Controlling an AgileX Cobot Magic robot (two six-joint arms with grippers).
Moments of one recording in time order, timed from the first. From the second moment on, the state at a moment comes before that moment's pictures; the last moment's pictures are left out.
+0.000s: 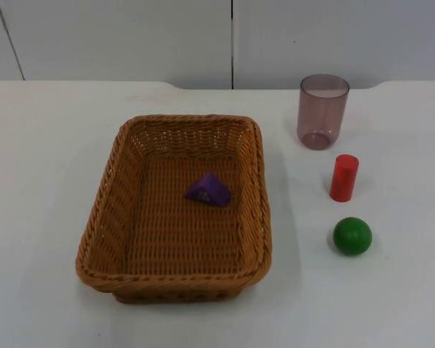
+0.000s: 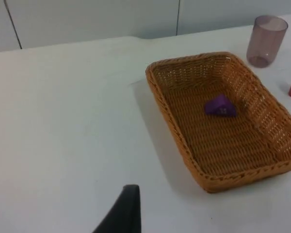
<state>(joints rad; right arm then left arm) 0.74 0.00 -0.52 0.00 1.08 0.01 -0.14 0.00 -0.52 -0.18 1.04 0.10</state>
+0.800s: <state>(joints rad) 0.74 0.00 -0.52 0.00 1.08 0.04 -0.14 0.00 -0.50 -0.14 1.07 0.10</state>
